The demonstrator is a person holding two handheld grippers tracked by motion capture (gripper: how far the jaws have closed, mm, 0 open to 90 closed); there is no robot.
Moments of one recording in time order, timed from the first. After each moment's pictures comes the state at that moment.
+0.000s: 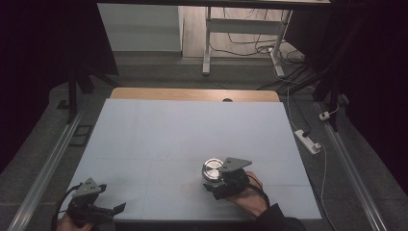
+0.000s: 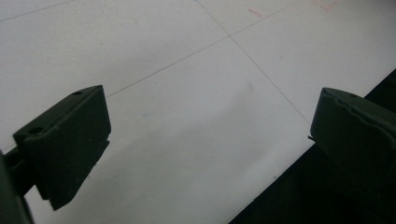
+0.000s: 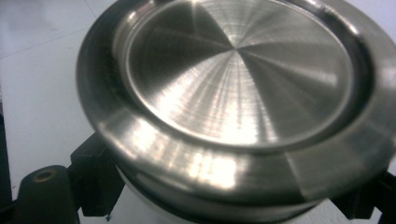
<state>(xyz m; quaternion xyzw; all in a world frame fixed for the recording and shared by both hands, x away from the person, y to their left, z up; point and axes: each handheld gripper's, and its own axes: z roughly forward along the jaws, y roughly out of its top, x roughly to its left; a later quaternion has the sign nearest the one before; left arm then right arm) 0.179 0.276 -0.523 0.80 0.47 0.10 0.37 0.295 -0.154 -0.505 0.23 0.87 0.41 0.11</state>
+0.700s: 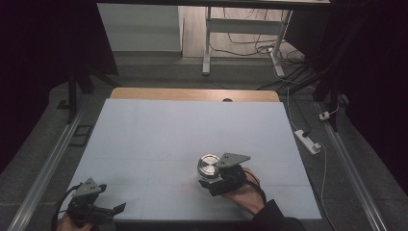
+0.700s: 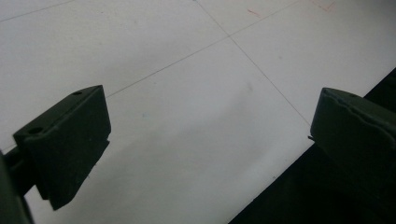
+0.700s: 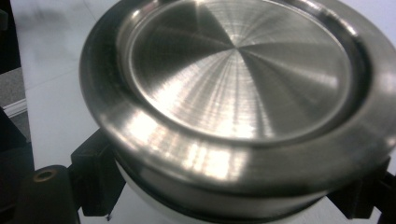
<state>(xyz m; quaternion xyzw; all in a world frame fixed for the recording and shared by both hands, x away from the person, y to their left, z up) 0.179 0.276 -0.523 0.80 0.46 0.10 0.37 0.297 -0.142 -0.488 0.23 0.87 0.43 0.10</state>
